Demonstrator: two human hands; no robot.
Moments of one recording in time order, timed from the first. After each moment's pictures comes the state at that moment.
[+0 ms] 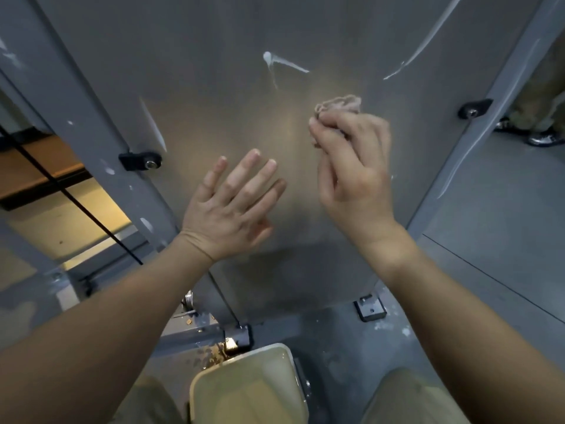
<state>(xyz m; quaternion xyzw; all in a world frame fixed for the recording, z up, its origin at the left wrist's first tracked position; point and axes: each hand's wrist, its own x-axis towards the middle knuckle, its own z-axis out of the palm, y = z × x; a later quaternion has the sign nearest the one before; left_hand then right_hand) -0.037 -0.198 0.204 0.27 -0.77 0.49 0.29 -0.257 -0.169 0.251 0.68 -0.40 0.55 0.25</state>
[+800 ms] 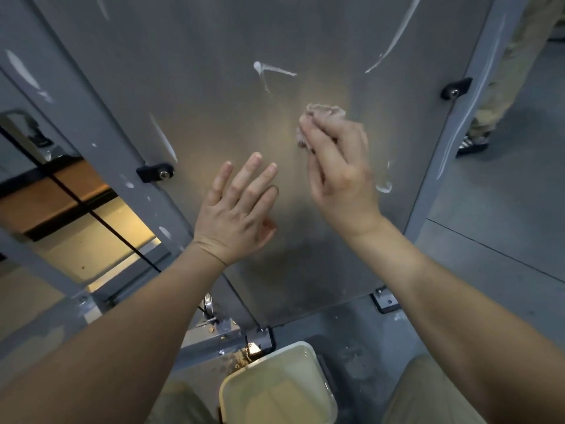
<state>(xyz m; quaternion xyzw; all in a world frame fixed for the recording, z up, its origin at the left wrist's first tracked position) -0.034 -0.187 0.209 0.27 -0.81 0.44 0.28 -0.239 -0.163 0.240 0.67 -0.42 0.57 0.22</state>
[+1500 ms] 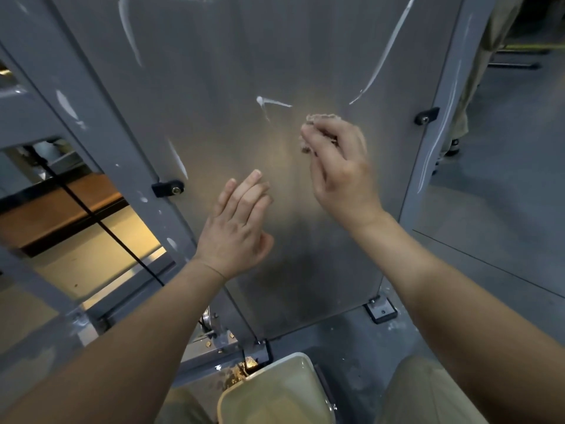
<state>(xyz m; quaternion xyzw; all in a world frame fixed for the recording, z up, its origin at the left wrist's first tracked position) -0.036 -0.163 0.224 0.32 -0.84 0.32 0.30 -0.256 -0.161 0.266 0.68 -0.43 0.54 0.24</state>
